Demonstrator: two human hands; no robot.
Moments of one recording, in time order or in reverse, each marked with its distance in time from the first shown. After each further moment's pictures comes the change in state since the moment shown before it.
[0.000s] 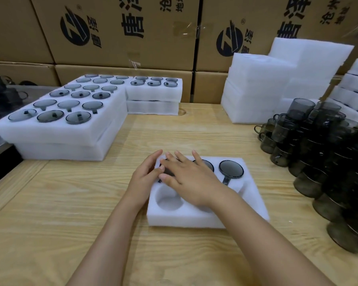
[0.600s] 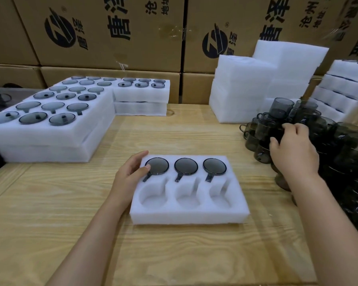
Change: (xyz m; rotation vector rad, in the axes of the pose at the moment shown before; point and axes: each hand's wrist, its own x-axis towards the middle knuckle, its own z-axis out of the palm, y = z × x) left_hand 0.000 0.000 0.005 -0.037 0.085 0.015; right_hand -0.100 0.133 -0.080 -0.118 0.706 0.881
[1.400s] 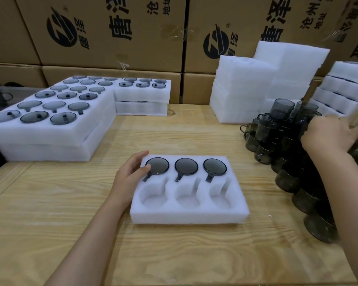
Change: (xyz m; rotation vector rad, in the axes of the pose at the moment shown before) left_hand -0.001 0.001 0.000 0.051 0.010 0.032; right_hand 0.062 0.029 -0.016 -0.573 -0.032 0.168
